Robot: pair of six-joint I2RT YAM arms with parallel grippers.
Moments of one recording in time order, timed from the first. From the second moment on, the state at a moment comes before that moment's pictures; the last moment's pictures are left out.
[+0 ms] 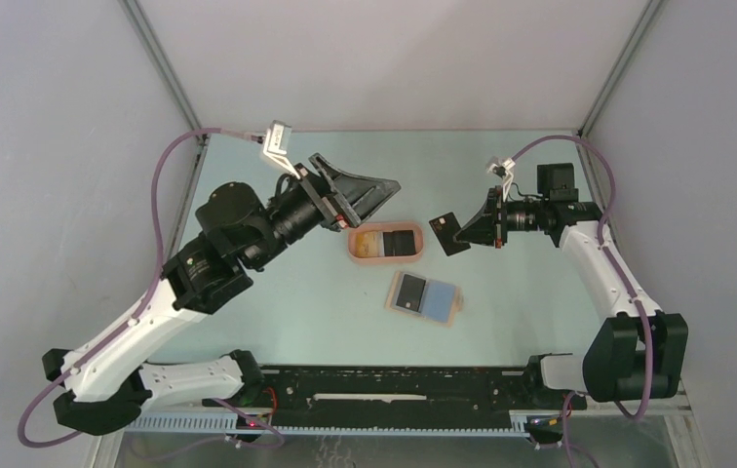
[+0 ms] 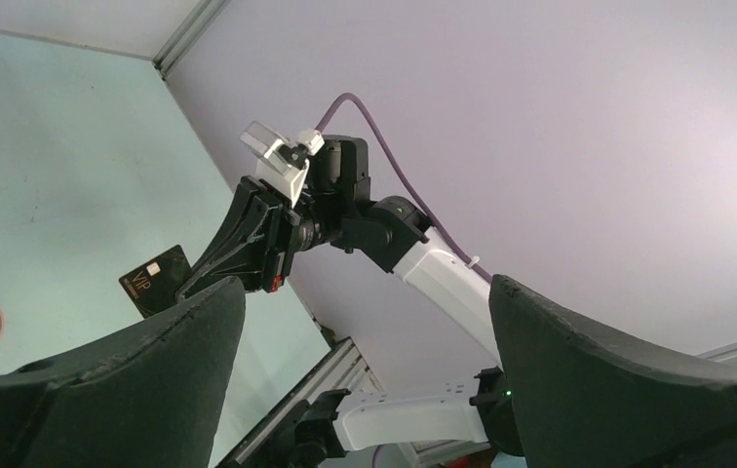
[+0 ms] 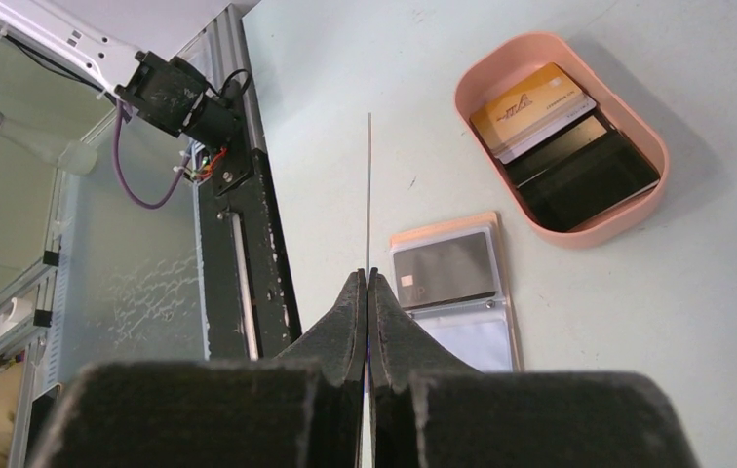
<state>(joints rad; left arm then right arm) -0.97 1.01 1.37 -0.26 -0.11 -0.87 0.04 1.31 1.05 -0.60 -1.24 -0.31</state>
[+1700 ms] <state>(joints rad) -0.92 1.36 0.40 1.20 0.00 -0.80 0.10 1.37 0.94 -0.28 -1.42 0.16</state>
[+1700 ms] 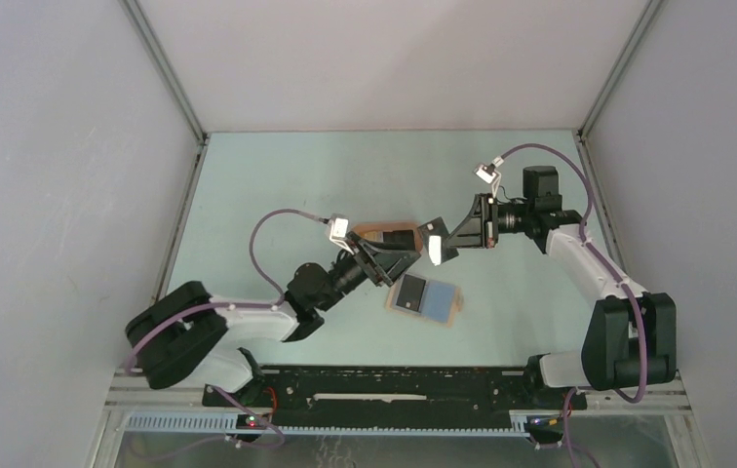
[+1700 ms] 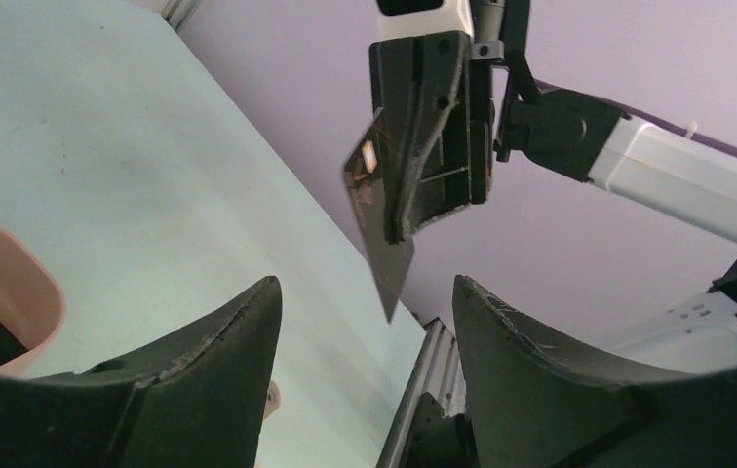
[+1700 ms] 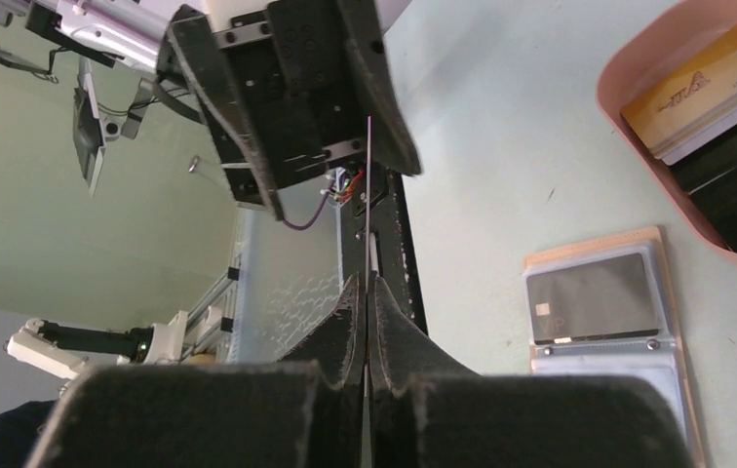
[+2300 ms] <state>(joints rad) -0.85 1.57 0.55 1.38 0.13 -0.97 0.13 1.37 0.94 -0.26 -1.45 0.17</state>
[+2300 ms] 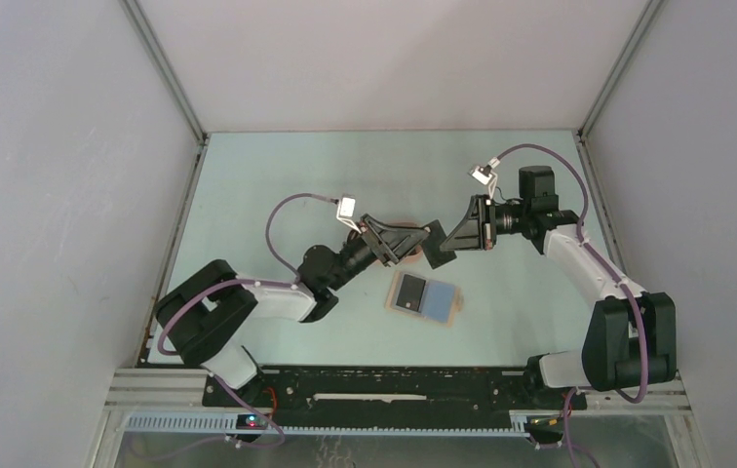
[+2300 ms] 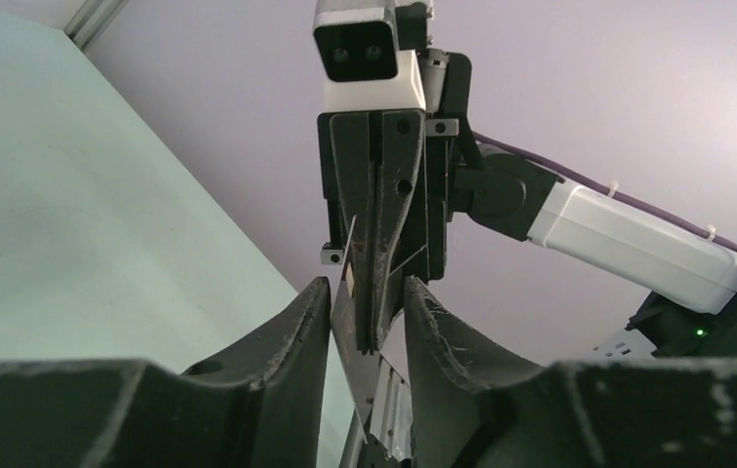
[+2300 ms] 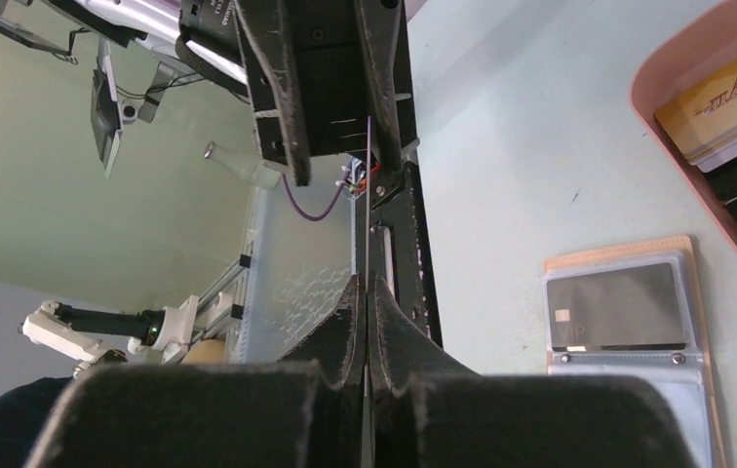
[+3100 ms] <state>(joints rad) -0.74 1.38 0.47 1.20 0.37 -0.87 0.13 1.32 1.13 -0.83 -1.26 -0.53</state>
